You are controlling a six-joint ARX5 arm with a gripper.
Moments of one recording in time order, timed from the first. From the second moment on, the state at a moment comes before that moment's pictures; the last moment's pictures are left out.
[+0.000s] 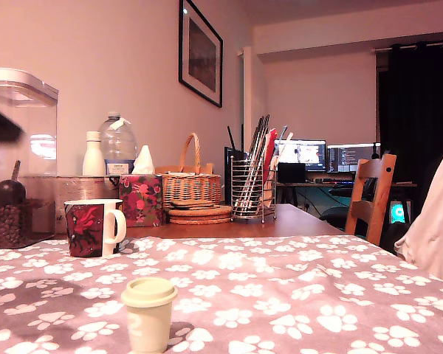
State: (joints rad) arm -0.47 0.42 0.20 -0.16 0.40 -0.13
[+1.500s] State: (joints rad) arm -0.56 0.58 0.10 0.02 0.40 0.00
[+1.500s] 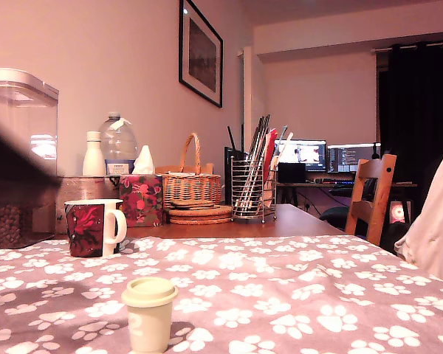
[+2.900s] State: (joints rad) arm -0.71 0.98 0.07 0.41 0.37 0.03
